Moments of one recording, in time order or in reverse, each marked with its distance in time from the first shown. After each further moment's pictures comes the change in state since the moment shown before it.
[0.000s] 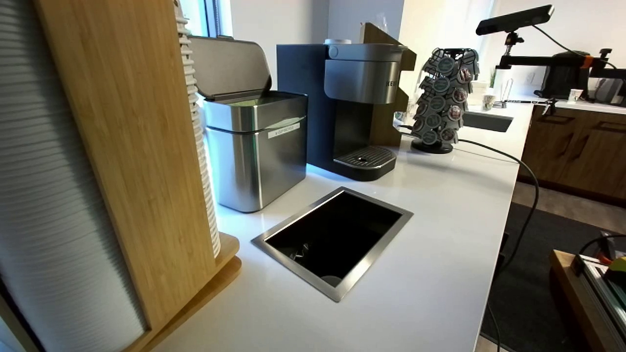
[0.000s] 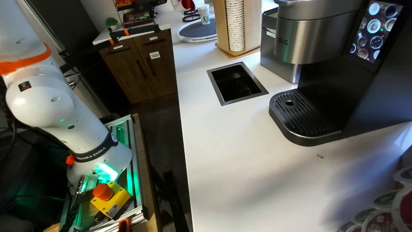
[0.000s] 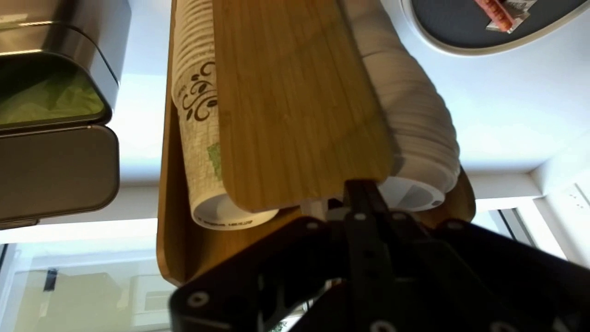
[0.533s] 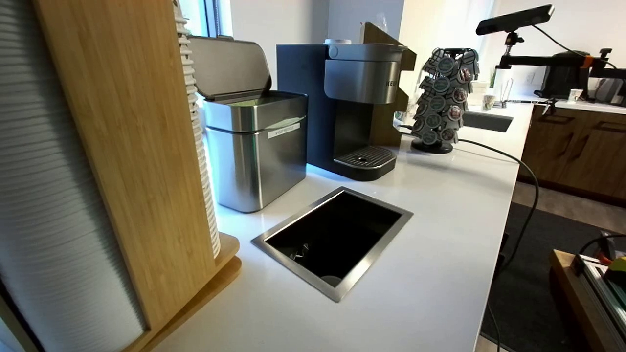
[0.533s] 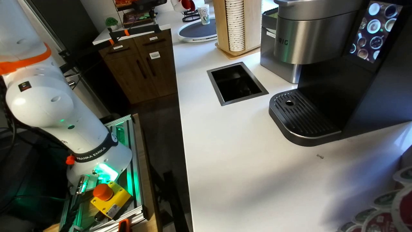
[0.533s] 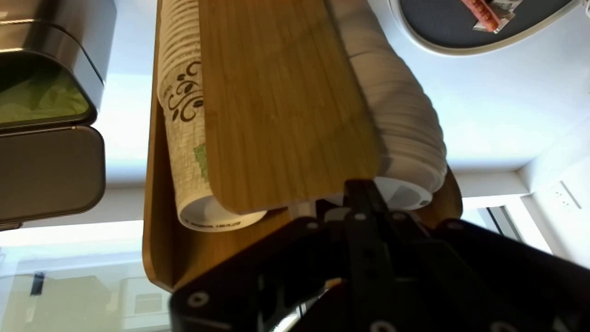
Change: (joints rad) arm -0.001 0.004 -0.001 0.000 0.021 0.022 -0.014
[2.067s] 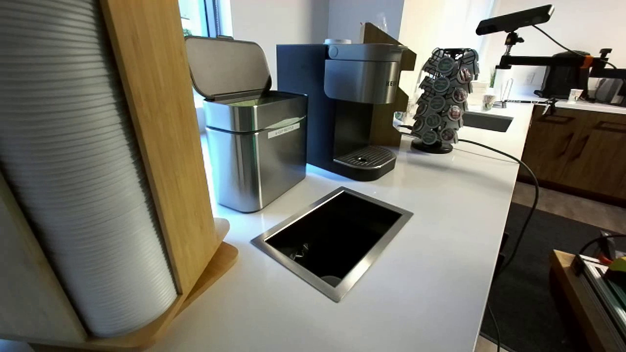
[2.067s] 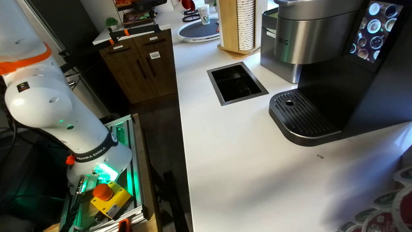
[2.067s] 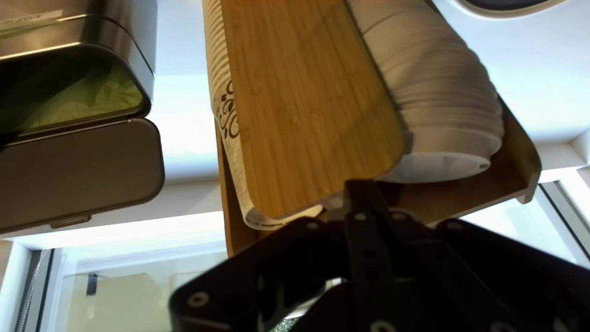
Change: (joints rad) arm -0.026 -0.005 -0.056 0.001 0.000 -0.006 0.036
